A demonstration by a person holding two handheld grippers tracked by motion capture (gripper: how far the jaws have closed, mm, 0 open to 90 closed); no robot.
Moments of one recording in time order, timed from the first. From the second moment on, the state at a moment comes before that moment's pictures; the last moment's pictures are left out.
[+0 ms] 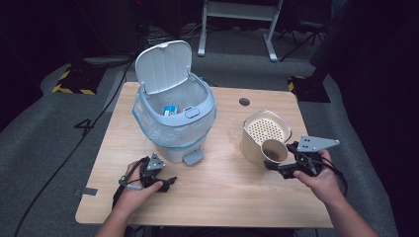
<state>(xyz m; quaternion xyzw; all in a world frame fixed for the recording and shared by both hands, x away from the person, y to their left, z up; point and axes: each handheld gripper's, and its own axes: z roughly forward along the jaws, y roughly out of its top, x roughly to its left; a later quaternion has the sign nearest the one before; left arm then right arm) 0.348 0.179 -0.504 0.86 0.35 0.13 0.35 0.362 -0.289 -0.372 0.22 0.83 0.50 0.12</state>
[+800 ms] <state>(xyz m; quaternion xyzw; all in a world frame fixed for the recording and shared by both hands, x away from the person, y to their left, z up) 0.348 0.178 -0.504 0.86 0.35 0.13 0.35 0.413 -0.302 -0.335 0.24 0.81 0.52 0.15</state>
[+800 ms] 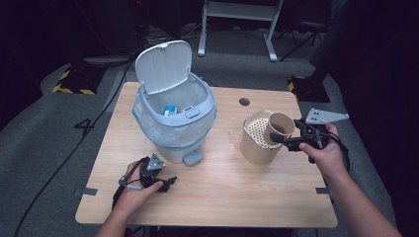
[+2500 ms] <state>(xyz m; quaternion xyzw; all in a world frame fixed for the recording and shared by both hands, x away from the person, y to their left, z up) 0.348 0.178 -0.504 0.86 0.36 0.13 0.35 0.465 -0.302 -0.339 0.04 0.86 0.24 0.45</state>
